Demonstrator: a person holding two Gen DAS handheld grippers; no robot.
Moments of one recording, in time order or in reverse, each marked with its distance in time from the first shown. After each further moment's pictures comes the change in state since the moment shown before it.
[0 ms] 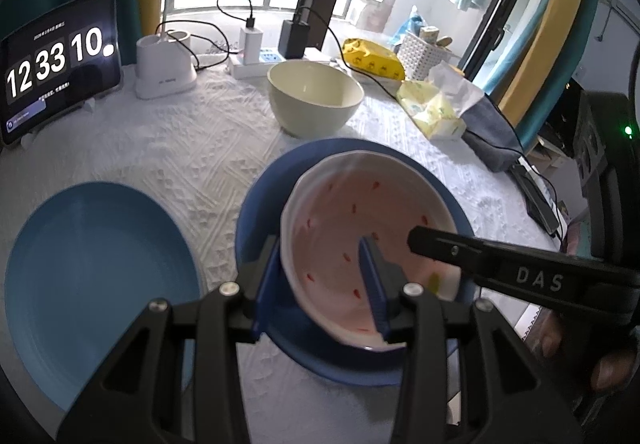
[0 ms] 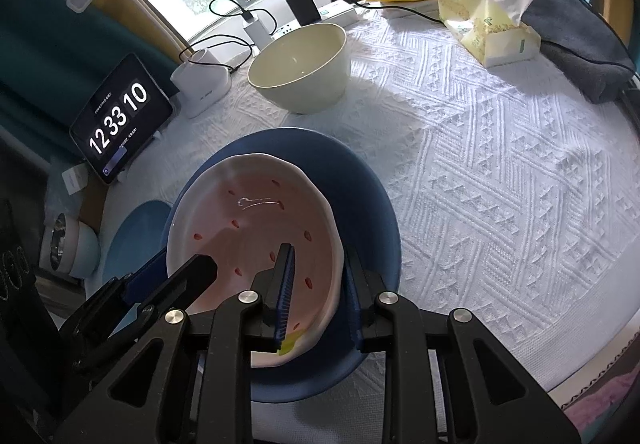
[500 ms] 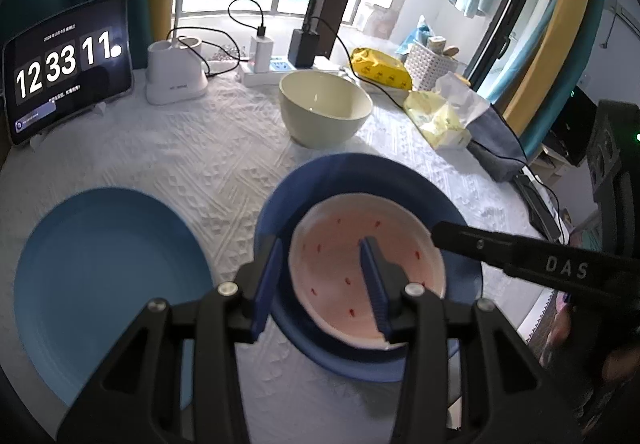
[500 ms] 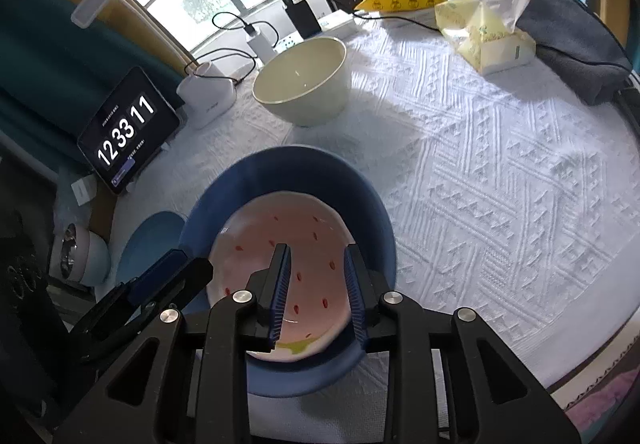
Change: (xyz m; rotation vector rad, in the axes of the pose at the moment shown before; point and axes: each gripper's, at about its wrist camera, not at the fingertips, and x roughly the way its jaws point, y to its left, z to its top) left arm -0.010 0.005 0.005 -0.012 -0.023 0.015; right arm -0.016 -0.003 0.005 0.019 -0.034 0.021
